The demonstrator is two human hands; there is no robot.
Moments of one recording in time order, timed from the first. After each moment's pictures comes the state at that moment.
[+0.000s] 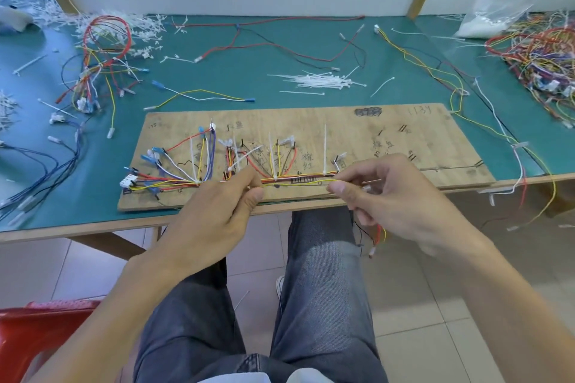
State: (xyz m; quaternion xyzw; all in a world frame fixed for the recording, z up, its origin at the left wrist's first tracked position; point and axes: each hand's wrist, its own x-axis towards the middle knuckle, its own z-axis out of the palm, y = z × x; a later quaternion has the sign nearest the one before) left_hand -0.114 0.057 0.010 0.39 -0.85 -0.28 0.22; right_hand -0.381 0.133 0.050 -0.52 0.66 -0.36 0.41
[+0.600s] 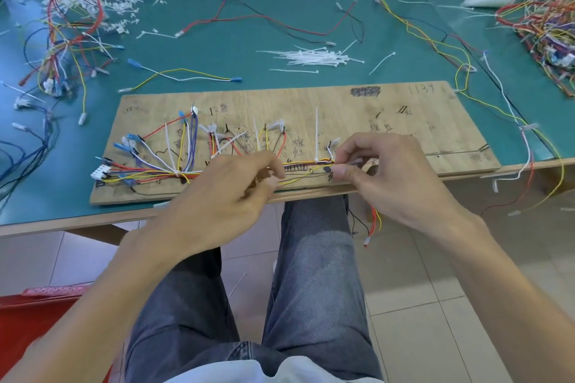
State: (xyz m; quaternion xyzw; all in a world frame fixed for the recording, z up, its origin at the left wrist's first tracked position) left_hand -0.151 0.046 0.025 0.38 -0.85 -0.32 0.15; right_hand -0.405 0.112 0.029 -0.62 0.70 -0.29 0.21
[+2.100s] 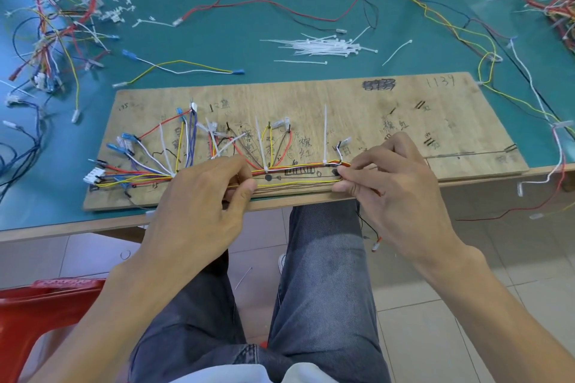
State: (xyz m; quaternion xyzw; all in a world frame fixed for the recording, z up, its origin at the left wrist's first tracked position) left_hand -0.133 0.046 -0.004 0.47 -0.83 -0.18 0.24; right_hand -0.406 0.120 -0.021 -0.70 0.63 -0.32 -0.02
